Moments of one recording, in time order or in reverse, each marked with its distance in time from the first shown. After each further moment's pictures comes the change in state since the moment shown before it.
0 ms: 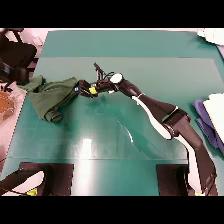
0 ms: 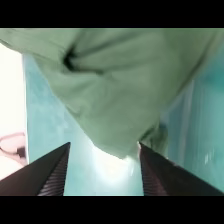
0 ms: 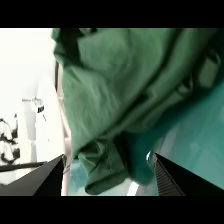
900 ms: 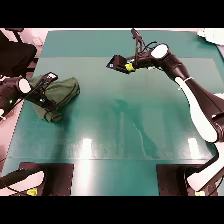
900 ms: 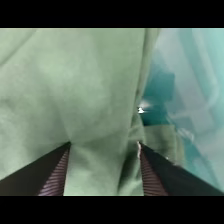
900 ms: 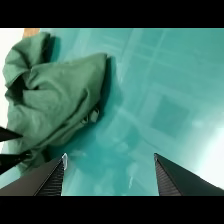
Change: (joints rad) left arm -0.016 -0.120 -0.454 -0.077 0.393 0.417; right arm -0.297 0.397 -0.256 -0.372 0.106 -0.047
